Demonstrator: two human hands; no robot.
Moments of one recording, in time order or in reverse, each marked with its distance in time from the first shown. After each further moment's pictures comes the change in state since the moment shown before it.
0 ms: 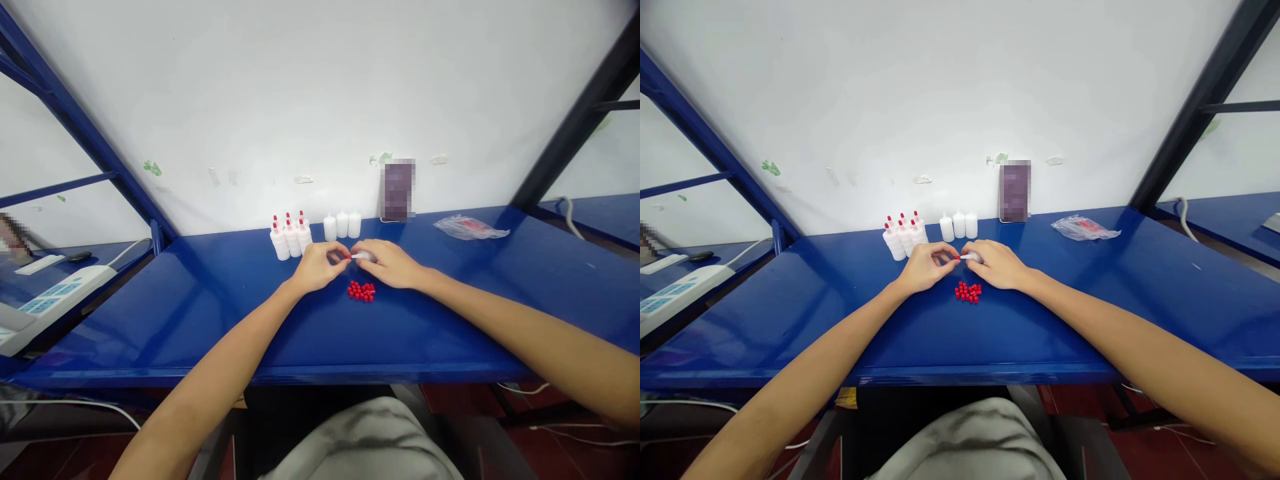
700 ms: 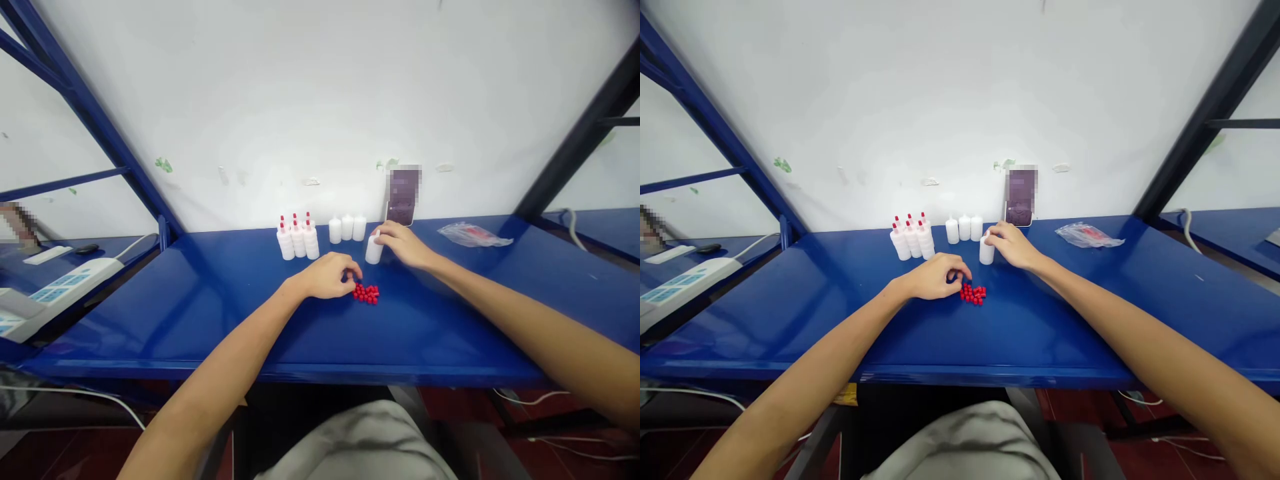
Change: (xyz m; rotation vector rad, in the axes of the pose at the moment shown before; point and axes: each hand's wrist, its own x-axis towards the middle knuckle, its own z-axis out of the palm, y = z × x) left_hand 0.000 0.020 -0.014 0.206 -0.402 0.177; right_hand 0.021 0.039 -0.018 0.242 0.198 0.210
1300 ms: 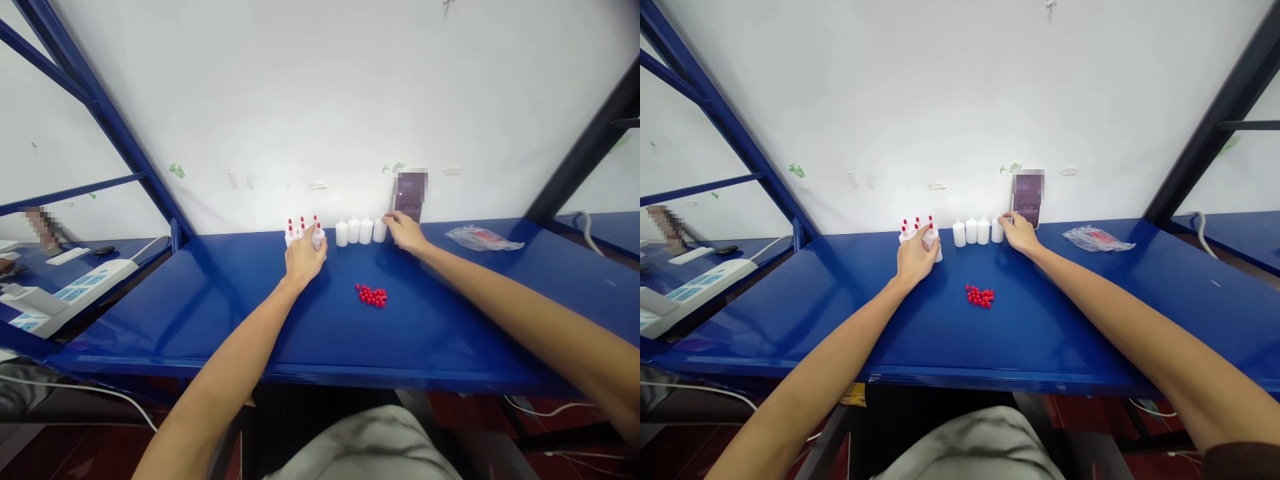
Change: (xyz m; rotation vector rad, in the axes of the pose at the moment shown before) left_hand -0.009 -0.047 -0.004 0.313 0.637 -0.711; right_hand 0.043 0.037 0.012 0.010 0.254 0.402
